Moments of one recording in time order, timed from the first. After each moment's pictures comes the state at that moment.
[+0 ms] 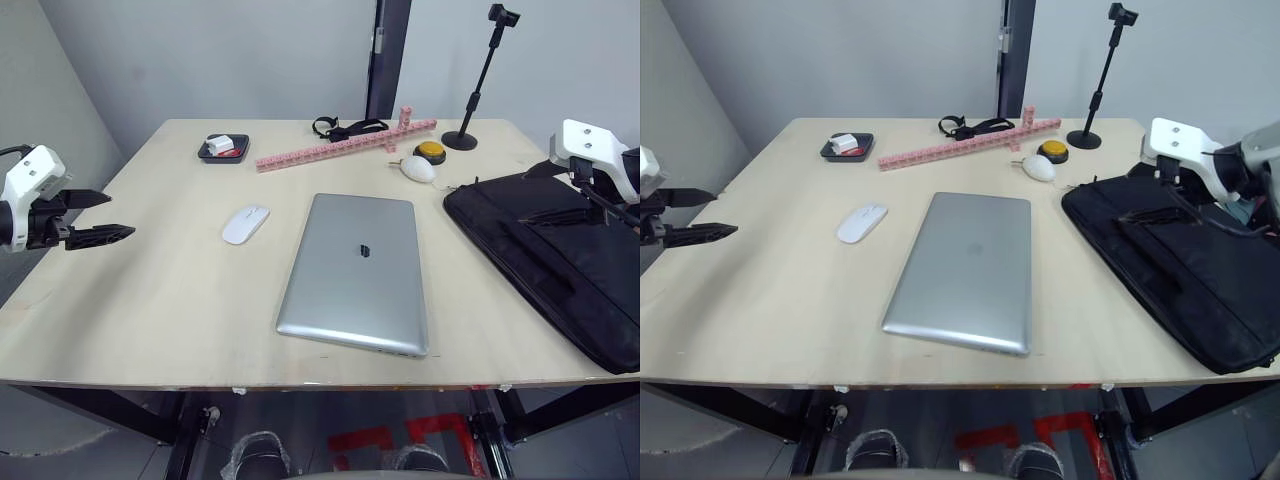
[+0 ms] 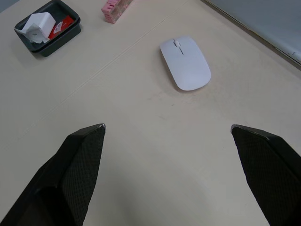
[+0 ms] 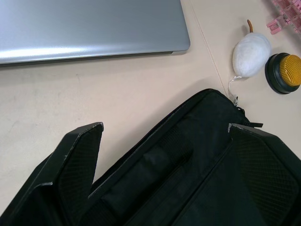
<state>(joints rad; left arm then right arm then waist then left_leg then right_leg) -0.50 1.23 0.28 0.47 -0.31 0.36 -1.35 -0.86 -1.22 0.08 0.27 0.09 0.38 1.50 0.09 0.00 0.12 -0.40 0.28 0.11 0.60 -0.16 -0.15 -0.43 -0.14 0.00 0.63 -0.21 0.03</state>
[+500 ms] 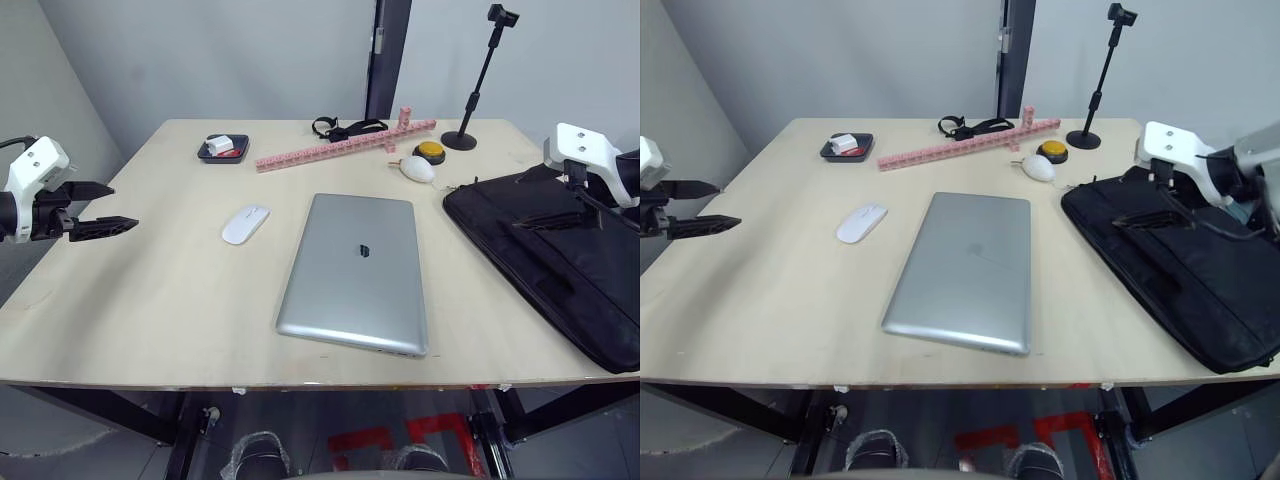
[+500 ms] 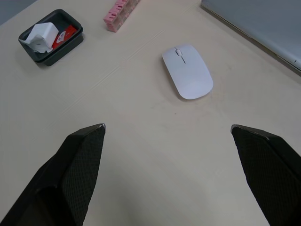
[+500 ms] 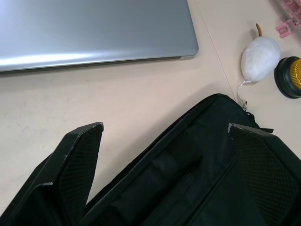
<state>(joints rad) -0.57 1.23 0.24 0.49 -0.30 0.36 -1.36 -0.84 -1.21 0.08 0.23 0.11 0.43 1.49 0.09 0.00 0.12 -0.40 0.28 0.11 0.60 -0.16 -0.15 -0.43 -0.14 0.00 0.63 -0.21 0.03</state>
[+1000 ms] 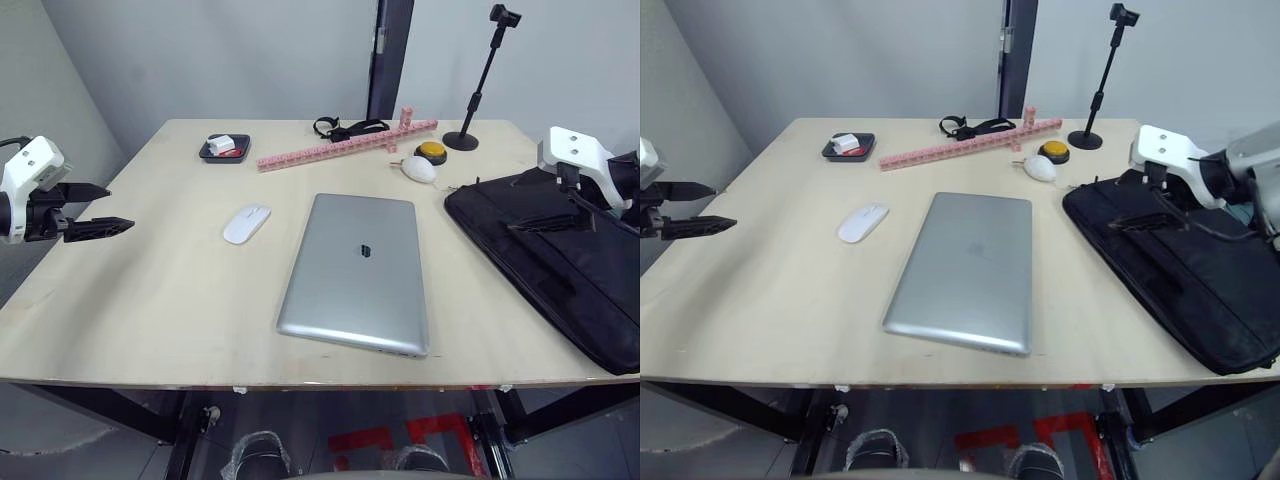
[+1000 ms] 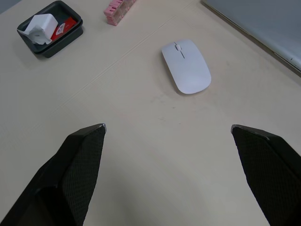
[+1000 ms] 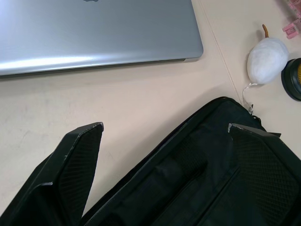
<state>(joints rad) -0.57 1.25 0.24 0.49 -0.30 0.40 -1.37 -0.84 -1.20 0.09 0.22 0.11 0.44 1.48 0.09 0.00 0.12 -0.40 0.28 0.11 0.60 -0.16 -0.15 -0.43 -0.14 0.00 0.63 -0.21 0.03</state>
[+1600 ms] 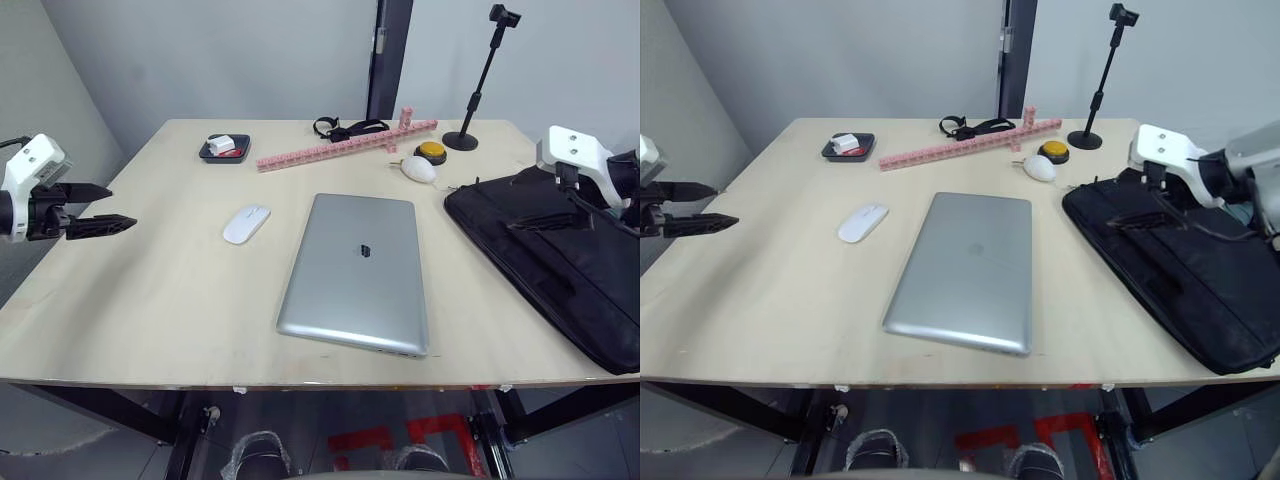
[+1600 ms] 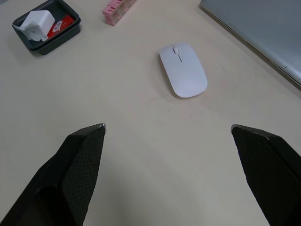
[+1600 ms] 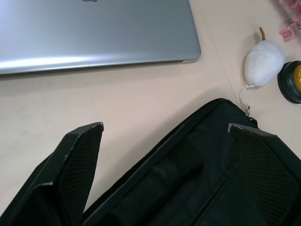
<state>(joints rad) -0.60 1.25 0.23 0.48 -0.33 0.53 -1.38 -0.84 -1.18 0.09 0.23 0.11 0.40 1.43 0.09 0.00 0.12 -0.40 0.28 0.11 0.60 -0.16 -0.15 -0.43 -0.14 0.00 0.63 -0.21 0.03</state>
